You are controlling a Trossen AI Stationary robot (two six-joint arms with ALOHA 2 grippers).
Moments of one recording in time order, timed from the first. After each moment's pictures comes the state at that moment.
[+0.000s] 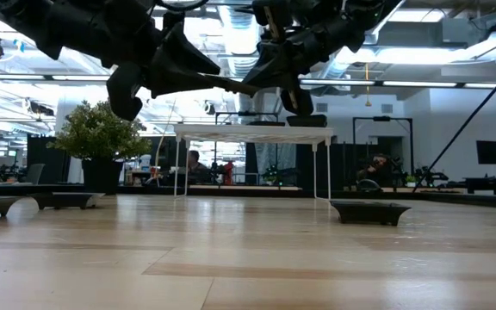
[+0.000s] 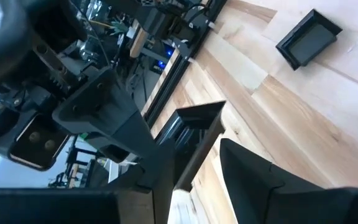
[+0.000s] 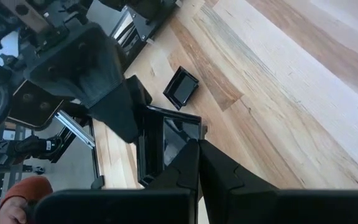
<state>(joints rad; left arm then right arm) -0.16 1.45 0.49 0.55 -0.27 1.07 -0.20 1.61 1.16 -0.15 -0.37 0.71</state>
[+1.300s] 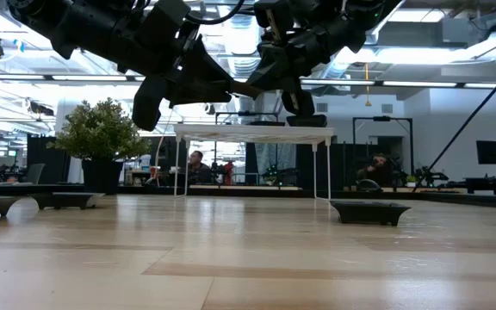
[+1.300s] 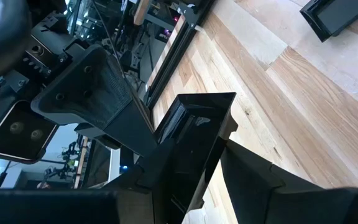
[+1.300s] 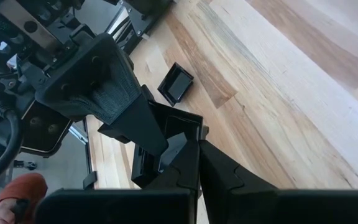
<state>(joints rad) -0.19 1.60 0.59 0.56 -0.44 1.06 -0.21 1.61 1.16 -0.17 -0.37 0.67</state>
